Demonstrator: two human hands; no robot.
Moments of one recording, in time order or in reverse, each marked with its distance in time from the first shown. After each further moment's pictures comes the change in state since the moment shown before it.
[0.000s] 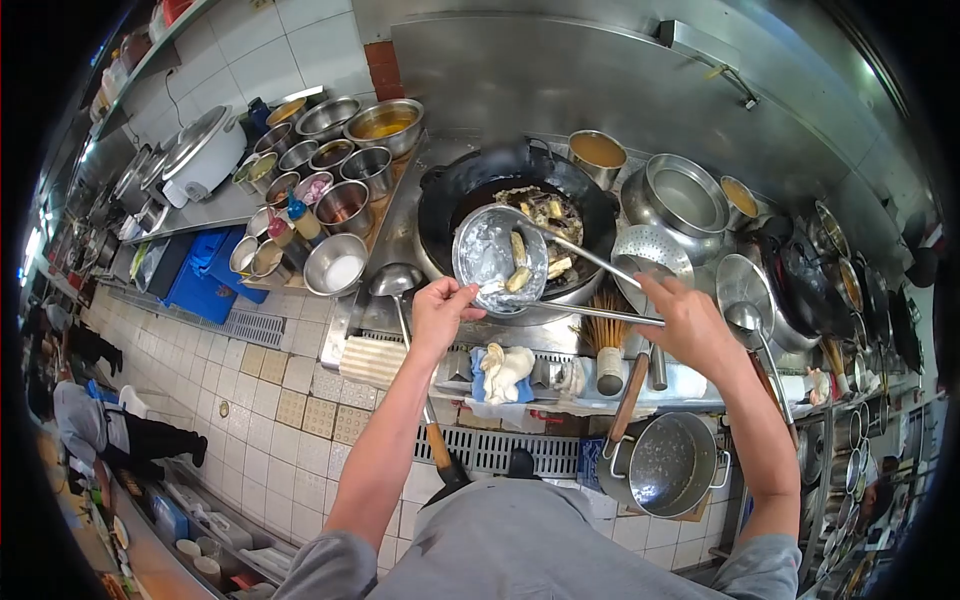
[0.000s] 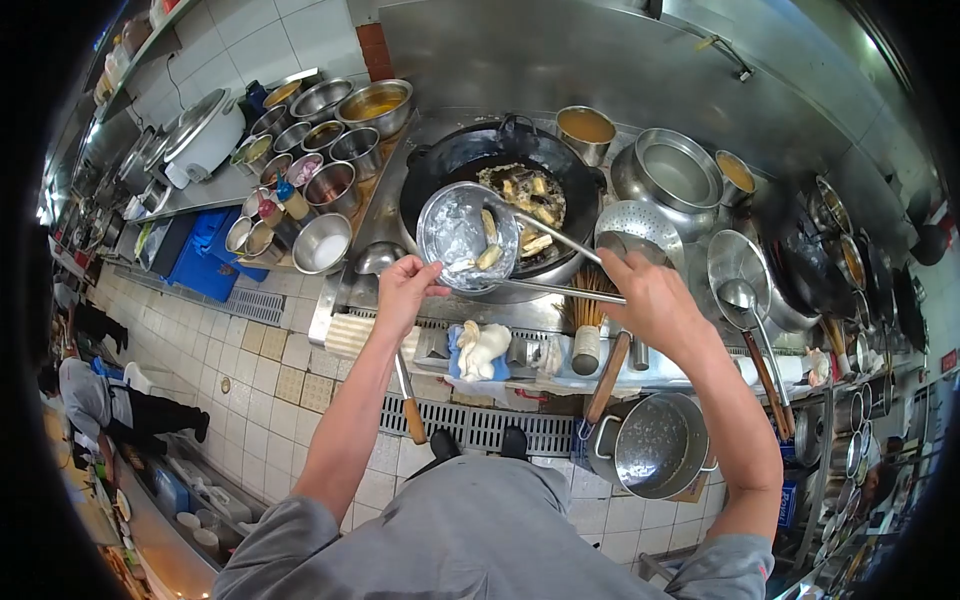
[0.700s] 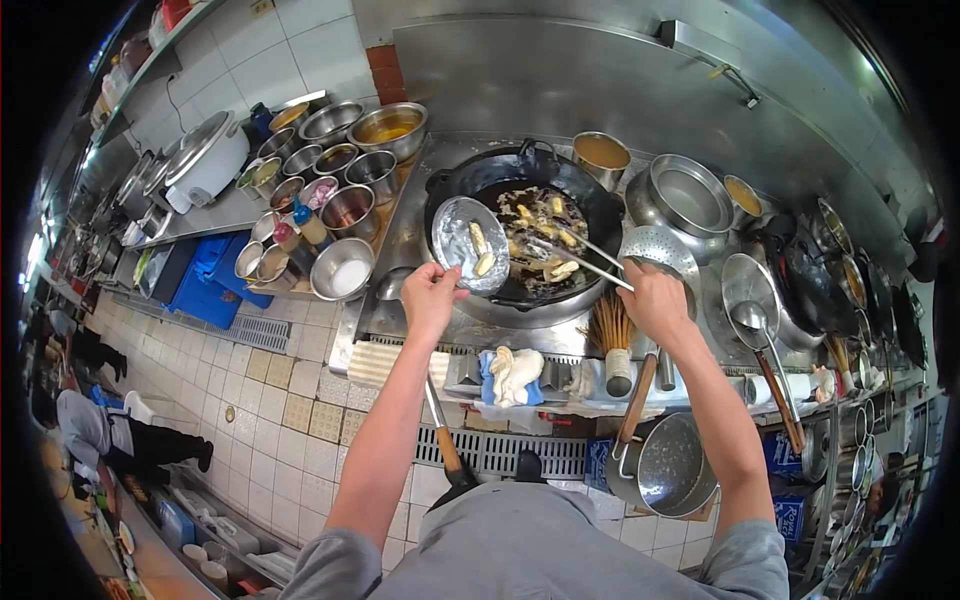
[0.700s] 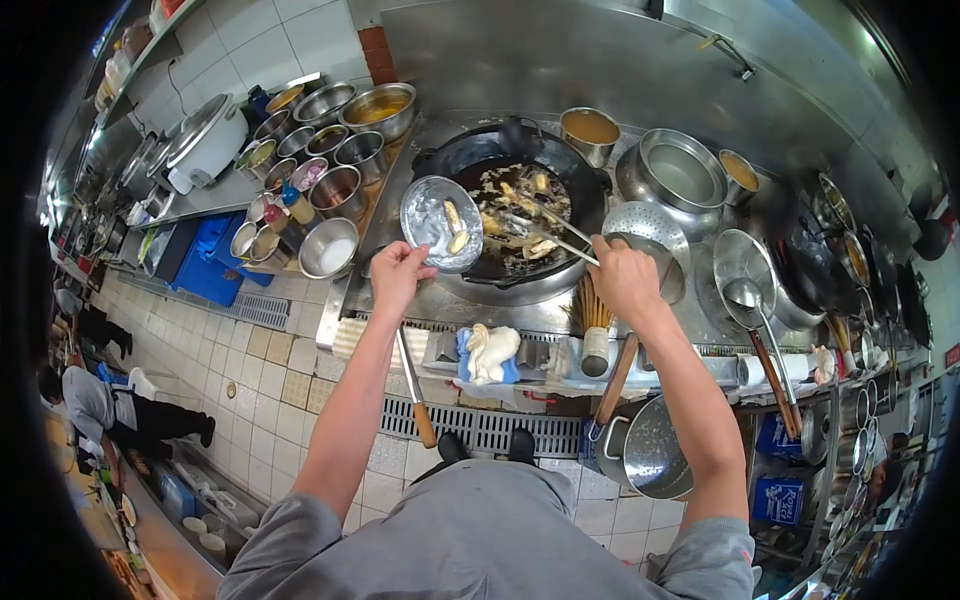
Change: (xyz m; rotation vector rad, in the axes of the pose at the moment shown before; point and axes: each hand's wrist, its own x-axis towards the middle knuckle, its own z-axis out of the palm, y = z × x) left_hand 0.031 0.005 -0.023 0.257 0.238 0.054; right_hand 0.041 0.016 0.073 -0.133 0.146 0.129
